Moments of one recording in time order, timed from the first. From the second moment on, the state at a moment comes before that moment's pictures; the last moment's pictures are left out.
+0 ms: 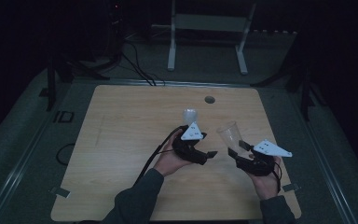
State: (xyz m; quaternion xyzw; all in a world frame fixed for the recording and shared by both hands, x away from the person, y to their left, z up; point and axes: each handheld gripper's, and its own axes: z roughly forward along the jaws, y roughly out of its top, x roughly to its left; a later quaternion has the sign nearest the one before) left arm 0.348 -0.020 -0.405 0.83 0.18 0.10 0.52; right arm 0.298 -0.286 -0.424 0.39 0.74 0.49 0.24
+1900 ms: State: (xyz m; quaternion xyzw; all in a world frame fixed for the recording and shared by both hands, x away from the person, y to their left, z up) left arm 0.362 -0.051 -0.396 0.75 0.28 0.00 0.60; right arm 0.289 -0.276 -0.426 0.39 0.69 0.54 0.28
